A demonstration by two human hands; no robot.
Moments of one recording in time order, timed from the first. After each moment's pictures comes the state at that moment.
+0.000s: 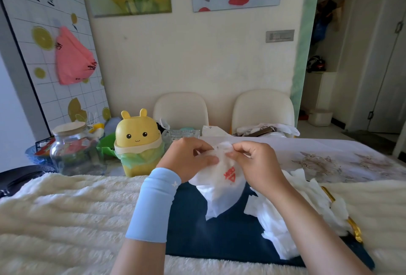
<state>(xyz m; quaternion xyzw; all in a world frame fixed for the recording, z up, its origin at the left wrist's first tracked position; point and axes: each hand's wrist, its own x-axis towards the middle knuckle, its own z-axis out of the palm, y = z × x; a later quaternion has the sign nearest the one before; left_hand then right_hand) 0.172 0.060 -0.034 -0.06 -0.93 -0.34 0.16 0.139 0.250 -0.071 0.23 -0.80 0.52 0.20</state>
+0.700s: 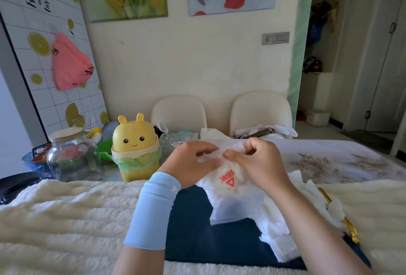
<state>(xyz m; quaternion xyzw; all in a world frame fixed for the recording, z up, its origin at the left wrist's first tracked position) 0.173 0.071 -0.032 -0.09 -0.92 -0.35 0.13 0.138 0.258 -0.060 0.14 -0.79 0.55 0.22</state>
